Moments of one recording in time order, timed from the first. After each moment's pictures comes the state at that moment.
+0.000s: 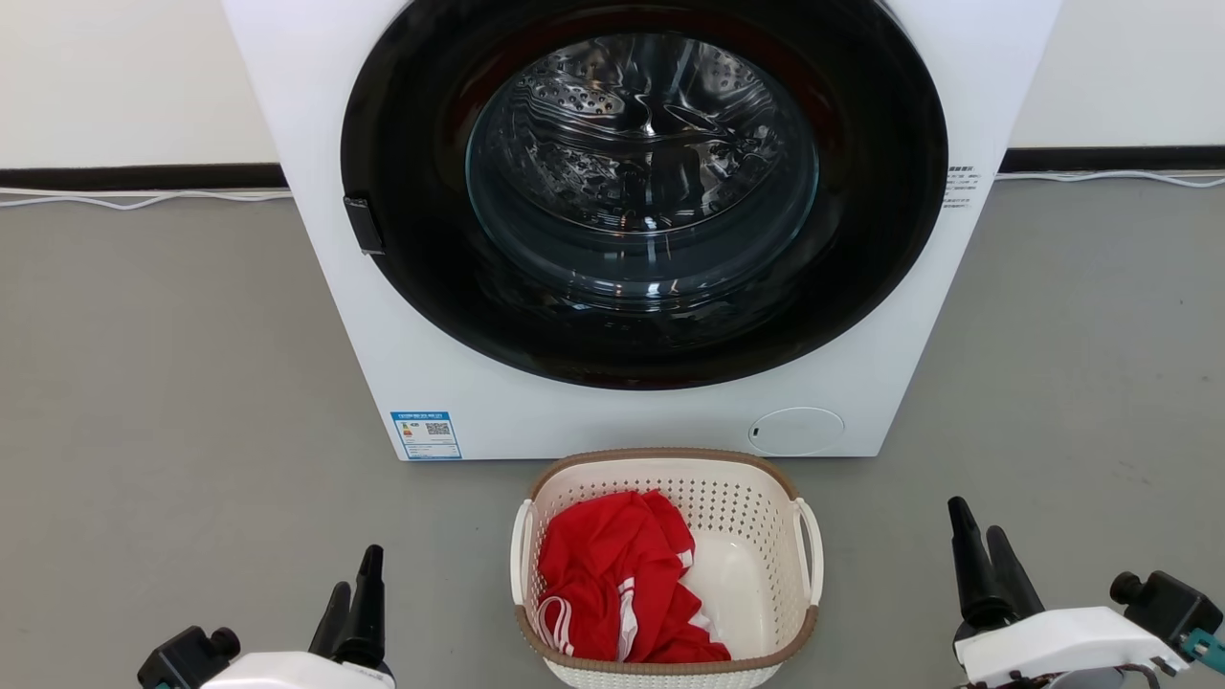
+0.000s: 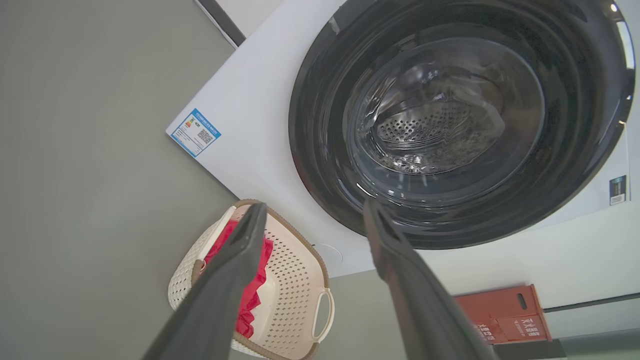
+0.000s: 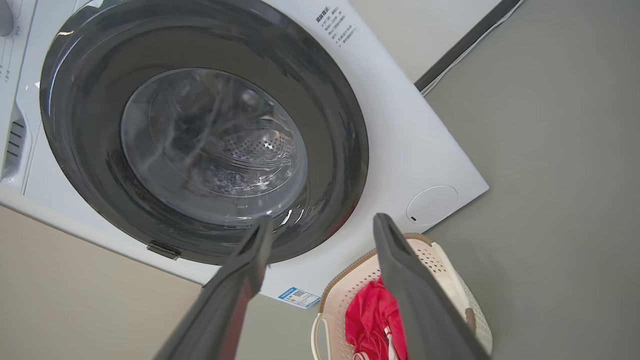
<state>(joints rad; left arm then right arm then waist) 0.01 0.03 0.01 0.33 -0.97 -0.06 -0.06 -0.02 -0.04 -0.06 0.31 0.83 0.12 -0.06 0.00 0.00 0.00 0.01</state>
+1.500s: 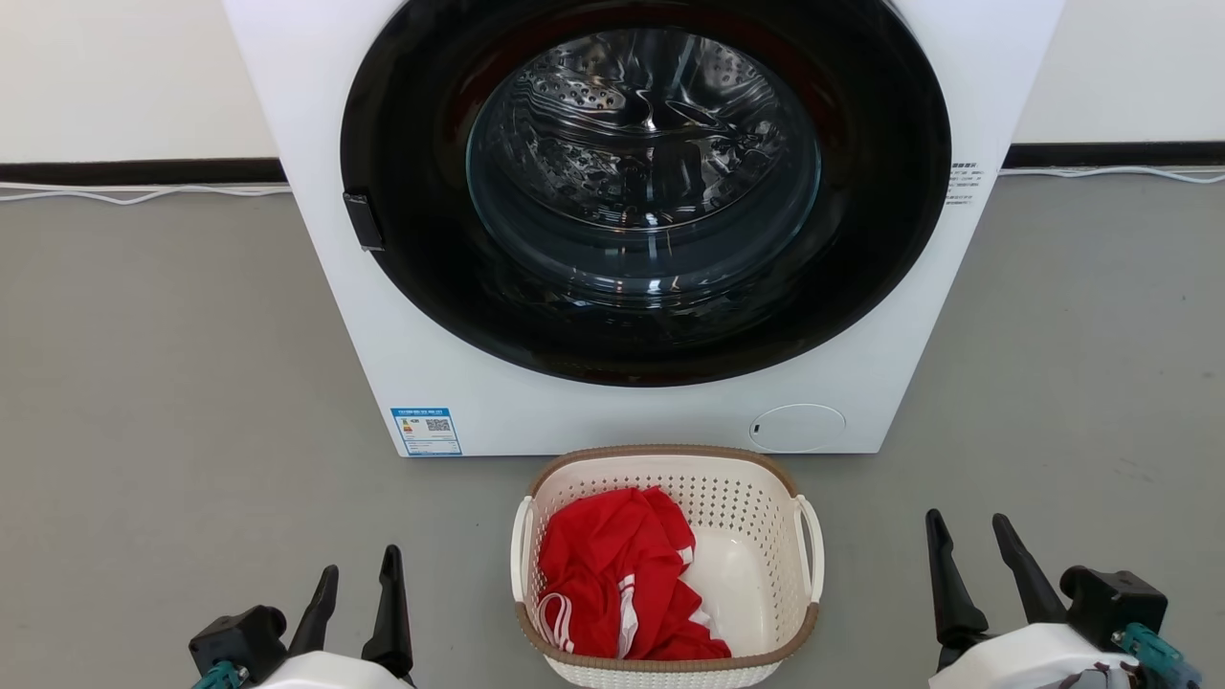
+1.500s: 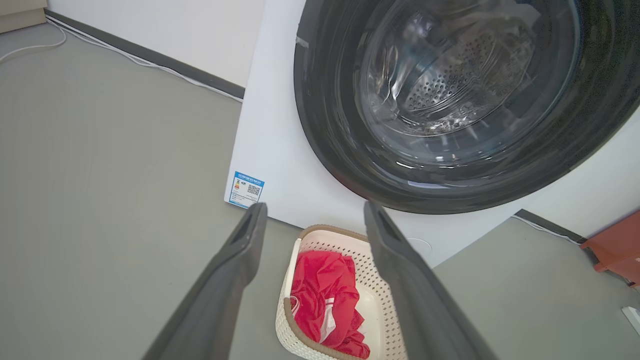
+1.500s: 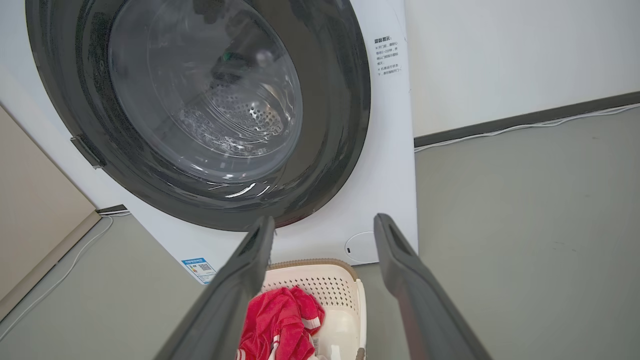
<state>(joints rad) 0.01 0.04 -0.04 0.33 -0.49 0.00 -0.19 -0.02 -0.04 -0.07 0.35 0.27 0.12 -0.18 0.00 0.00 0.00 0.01</state>
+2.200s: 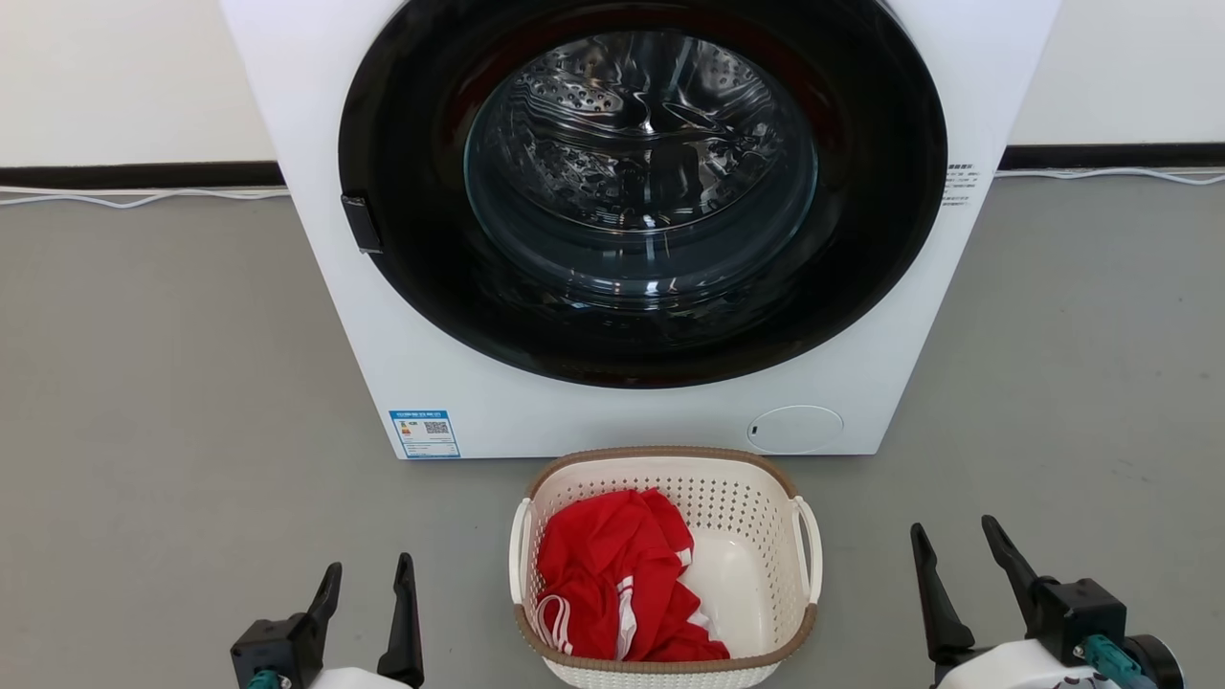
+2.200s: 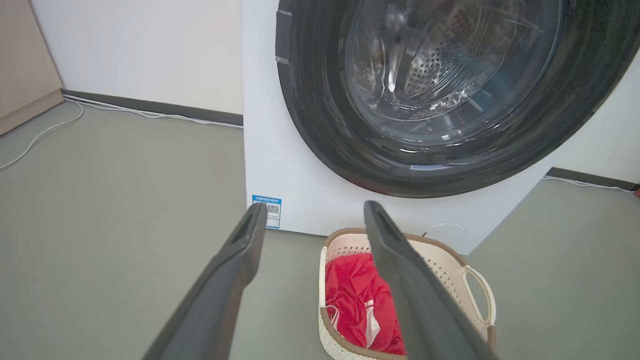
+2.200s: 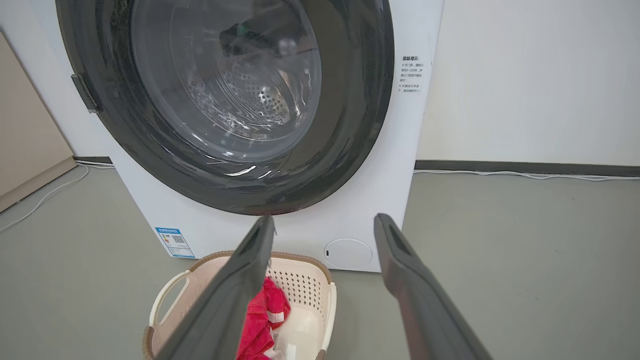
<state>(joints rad) 0.03 0.04 -0.06 0.33 -0.25 0.03 -0.25 -0.02 -0.04 -0.07 0.39 0.01 0.12 -0.24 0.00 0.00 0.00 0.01</state>
